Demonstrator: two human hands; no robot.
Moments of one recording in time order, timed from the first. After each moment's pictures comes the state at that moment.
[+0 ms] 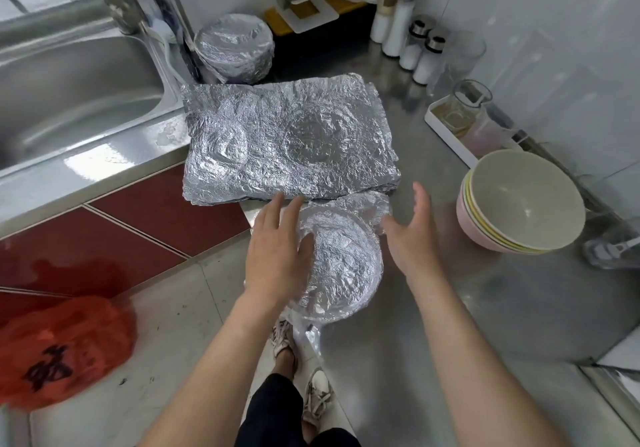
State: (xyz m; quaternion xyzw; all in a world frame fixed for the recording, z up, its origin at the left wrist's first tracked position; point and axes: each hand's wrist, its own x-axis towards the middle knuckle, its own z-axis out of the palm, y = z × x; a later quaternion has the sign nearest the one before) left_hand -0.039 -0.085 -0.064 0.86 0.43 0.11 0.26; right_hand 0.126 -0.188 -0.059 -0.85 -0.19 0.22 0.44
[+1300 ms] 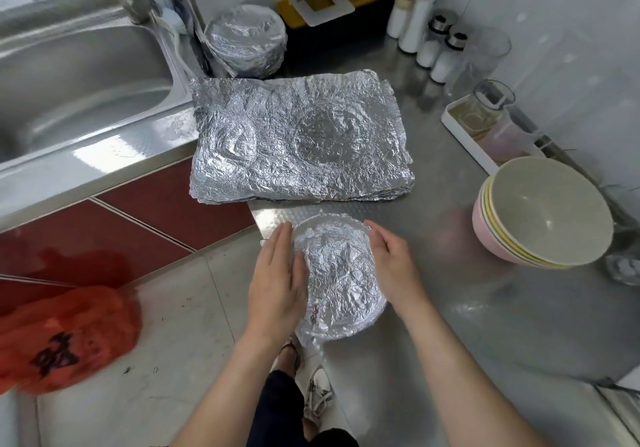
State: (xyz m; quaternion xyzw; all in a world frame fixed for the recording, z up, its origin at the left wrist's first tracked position) left_hand -0.065 -0.106 -0.093 0.79 0.46 0.17 0.36; right_hand 0.098 -0.179 -0.092 -0.77 -0.24 0.36 0.47
